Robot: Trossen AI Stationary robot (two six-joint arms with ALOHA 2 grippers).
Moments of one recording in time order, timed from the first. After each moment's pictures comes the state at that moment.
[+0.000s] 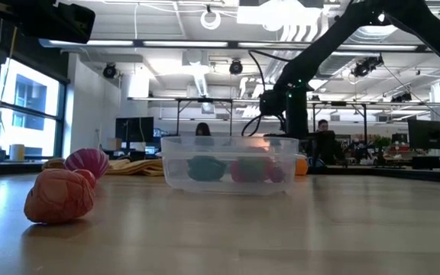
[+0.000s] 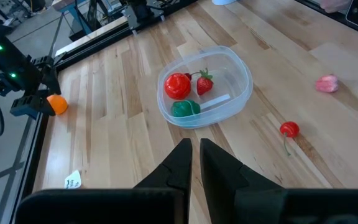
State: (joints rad) left arm 0.22 0.47 0.59 -0.63 0.16 0.49; right arm -0.81 2.09 1.55 -0.92 0.14 0.88
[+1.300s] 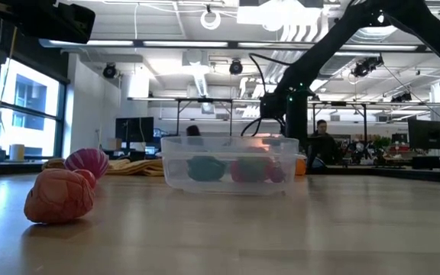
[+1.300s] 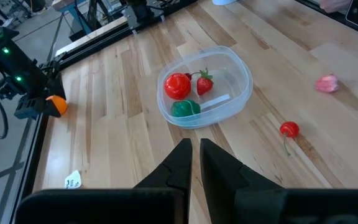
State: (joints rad) left arm 0.22 0.47 0.59 -0.63 0.16 0.49; right arm -0.81 2.09 1.50 -0.86 0.09 0.91
